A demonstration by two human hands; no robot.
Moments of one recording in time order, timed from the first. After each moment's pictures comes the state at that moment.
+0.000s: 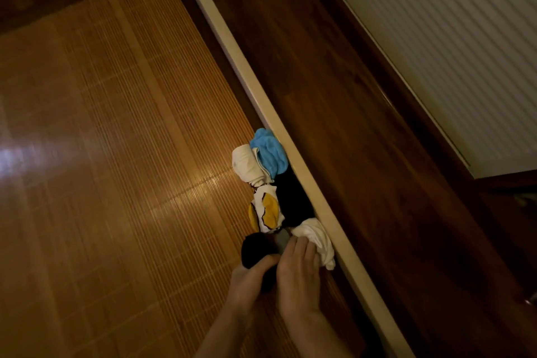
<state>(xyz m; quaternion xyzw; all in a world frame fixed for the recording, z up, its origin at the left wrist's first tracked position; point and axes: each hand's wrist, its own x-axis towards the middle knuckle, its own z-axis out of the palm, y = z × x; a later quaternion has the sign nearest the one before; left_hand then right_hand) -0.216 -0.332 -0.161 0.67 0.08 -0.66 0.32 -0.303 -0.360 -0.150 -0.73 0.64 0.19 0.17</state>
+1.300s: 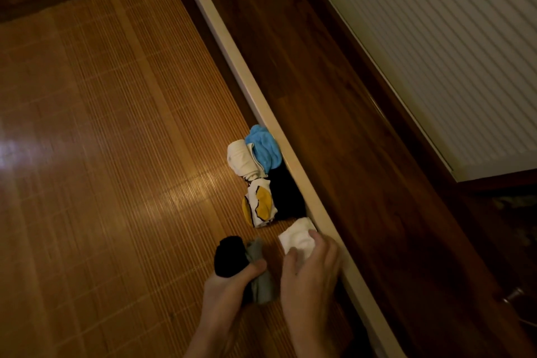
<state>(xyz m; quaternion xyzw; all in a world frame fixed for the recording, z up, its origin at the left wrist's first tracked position) -0.208 -0.307 -0.112 0.67 0.09 -0.62 0.39 -0.327 -0.338 -0.130 -0.56 0.77 -0.15 0.25</state>
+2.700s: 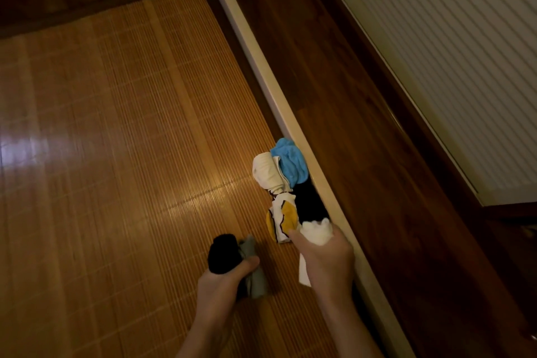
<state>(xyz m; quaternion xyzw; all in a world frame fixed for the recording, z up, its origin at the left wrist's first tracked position) -0.152 -0.313 -0.138 0.69 0.10 -0.59 0.42 -0.303 -0.403 -0.124 -0.43 0.76 -0.22 0.44</state>
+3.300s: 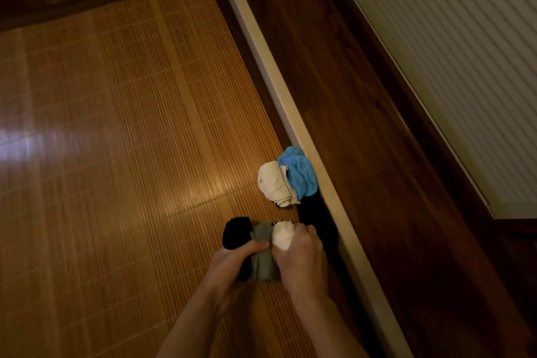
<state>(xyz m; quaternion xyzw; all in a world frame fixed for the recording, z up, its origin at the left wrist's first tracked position) -0.128 -0.373 -0.150 0.60 0.08 -0.68 0.40 -0.254 -0.424 -0.147 -0.64 0.70 0.02 0.32</state>
